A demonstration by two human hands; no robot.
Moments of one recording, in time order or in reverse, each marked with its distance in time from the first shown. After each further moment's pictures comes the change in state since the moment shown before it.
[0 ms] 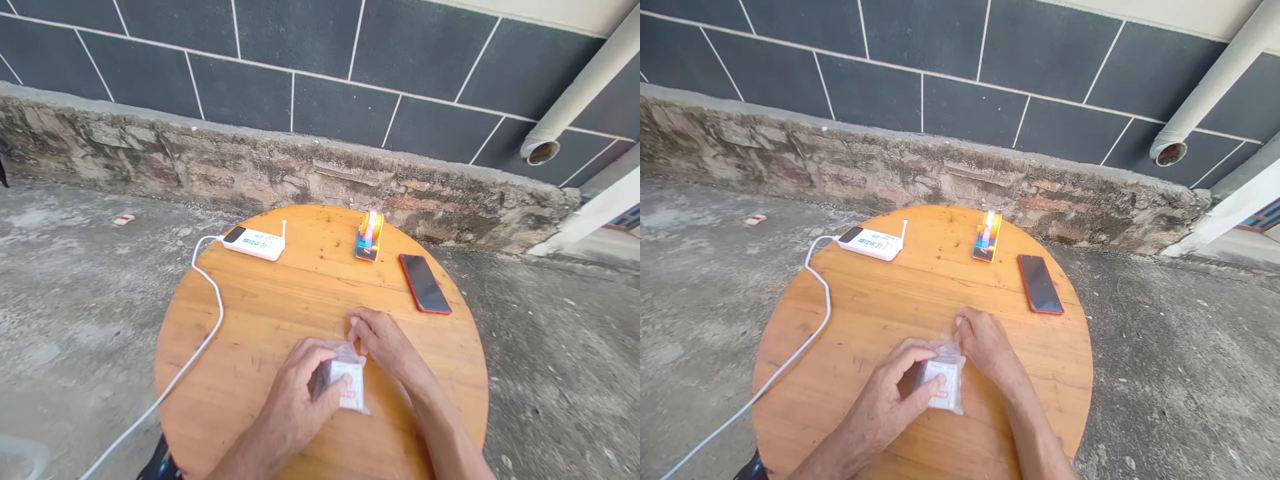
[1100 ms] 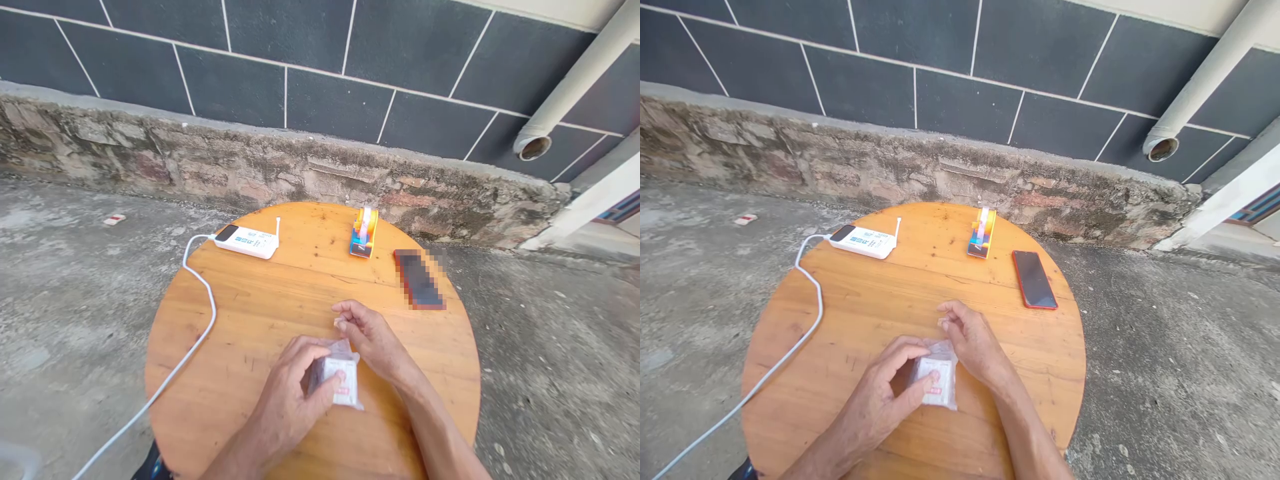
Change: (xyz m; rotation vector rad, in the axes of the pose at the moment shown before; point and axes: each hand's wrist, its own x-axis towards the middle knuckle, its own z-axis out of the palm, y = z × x) left_hand 0.000 -0.002 -0.001 0.026 -0.019 0.009; right_hand -0.003 0.001 0.012 0.254 0.025 -0.113
